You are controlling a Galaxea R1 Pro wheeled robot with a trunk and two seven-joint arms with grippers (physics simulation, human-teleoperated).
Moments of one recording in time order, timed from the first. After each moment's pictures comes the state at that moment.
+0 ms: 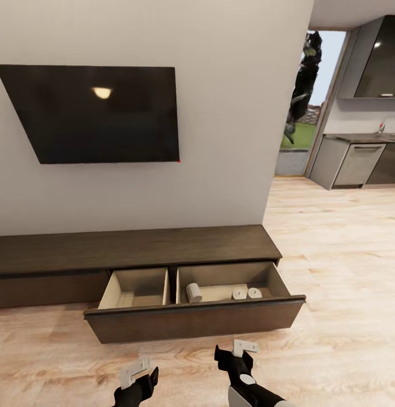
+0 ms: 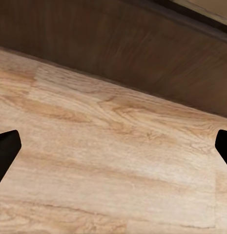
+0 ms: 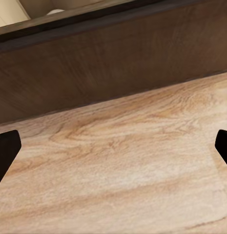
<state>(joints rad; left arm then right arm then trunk) -0.21 0.11 -0.62 -0.79 0.89 -0.15 0.26 -0.56 0.16 0.94 -0.20 -1.00 -0.29 -0.30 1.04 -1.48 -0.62</state>
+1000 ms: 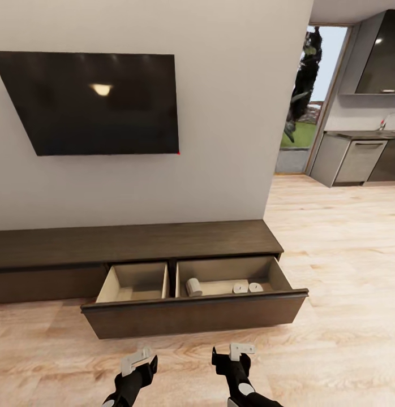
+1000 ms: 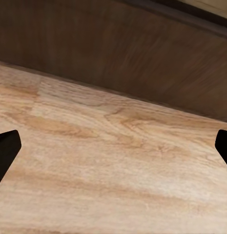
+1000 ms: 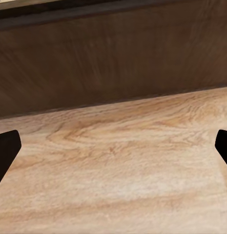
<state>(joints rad) -0.25 0.11 -0.61 -0.79 0.83 -0.15 0.28 -0.54 0.16 1.06 -0.20 -1.01 -0.37 -0.30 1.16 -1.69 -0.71</state>
